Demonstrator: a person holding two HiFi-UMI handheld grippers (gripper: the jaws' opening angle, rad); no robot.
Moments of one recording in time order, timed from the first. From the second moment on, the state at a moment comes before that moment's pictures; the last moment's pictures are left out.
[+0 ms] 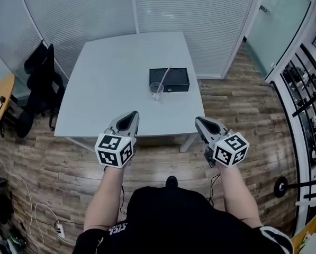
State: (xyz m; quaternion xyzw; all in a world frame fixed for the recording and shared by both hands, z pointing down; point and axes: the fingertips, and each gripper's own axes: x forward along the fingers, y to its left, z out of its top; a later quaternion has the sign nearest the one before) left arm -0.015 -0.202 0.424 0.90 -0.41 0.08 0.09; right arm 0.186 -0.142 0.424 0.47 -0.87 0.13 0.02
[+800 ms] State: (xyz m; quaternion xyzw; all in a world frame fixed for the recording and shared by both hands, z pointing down) left arm -0.034 -0.364 0.454 0.91 -0.39 0.08 0.13; right arm 0.163 -0.294 0.459 0.49 -0.85 0.17 0.06
